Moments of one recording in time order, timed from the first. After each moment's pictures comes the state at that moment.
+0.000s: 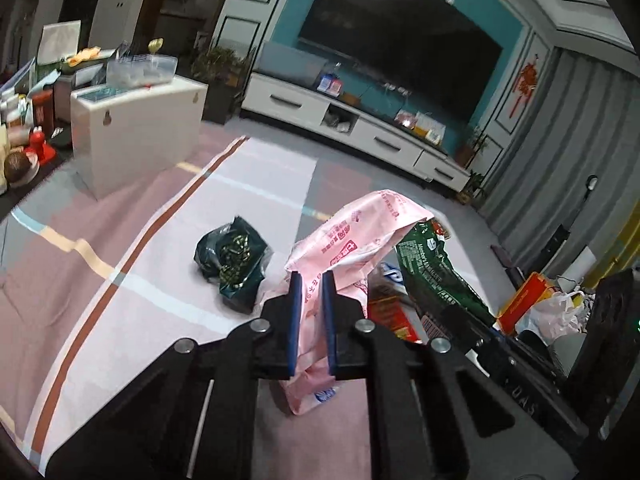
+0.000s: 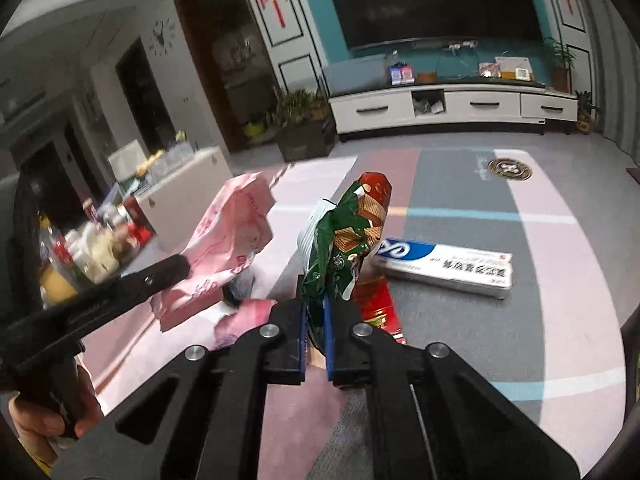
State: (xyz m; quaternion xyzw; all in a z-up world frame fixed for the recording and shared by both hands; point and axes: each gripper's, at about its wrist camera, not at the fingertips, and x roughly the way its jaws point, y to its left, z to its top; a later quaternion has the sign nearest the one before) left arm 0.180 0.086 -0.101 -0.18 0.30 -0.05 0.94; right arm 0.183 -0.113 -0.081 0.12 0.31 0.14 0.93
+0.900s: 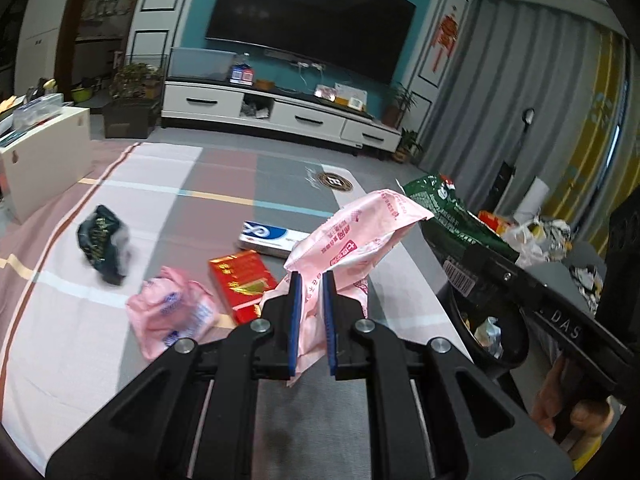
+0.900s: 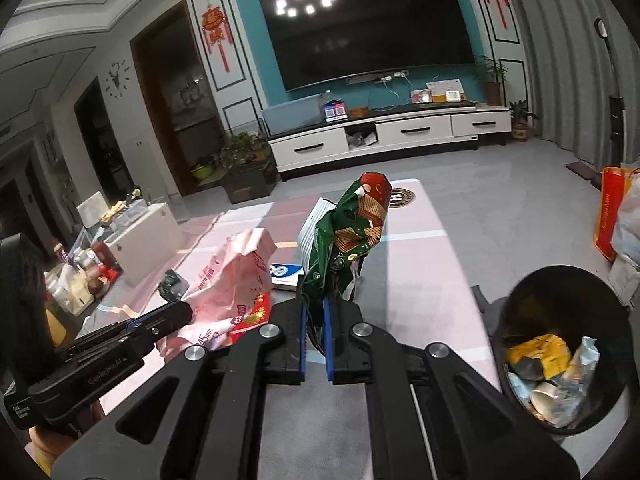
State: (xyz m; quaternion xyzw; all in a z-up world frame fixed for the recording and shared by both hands) left arm 0.144 -0.040 -0.091 -0.09 0.31 -0.17 0.93; right arm 0.098 -0.224 -0.044 0.13 0.27 0.03 0.95
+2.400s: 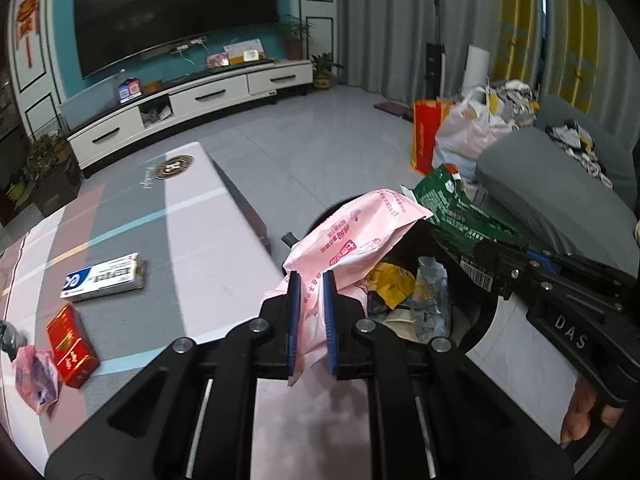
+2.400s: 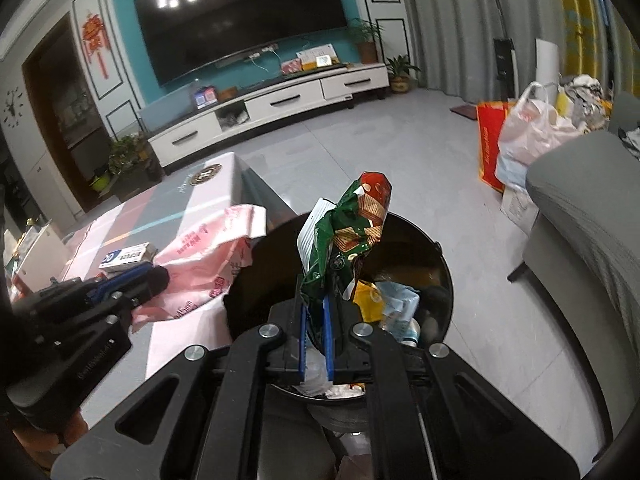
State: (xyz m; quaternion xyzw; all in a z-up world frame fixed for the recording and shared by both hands) left arm 0.142 -0.299 -0.106 0.12 0.35 -0.26 0.89; right arm 0.010 -0.407 -0.088 0.18 0.33 -0.15 0.91
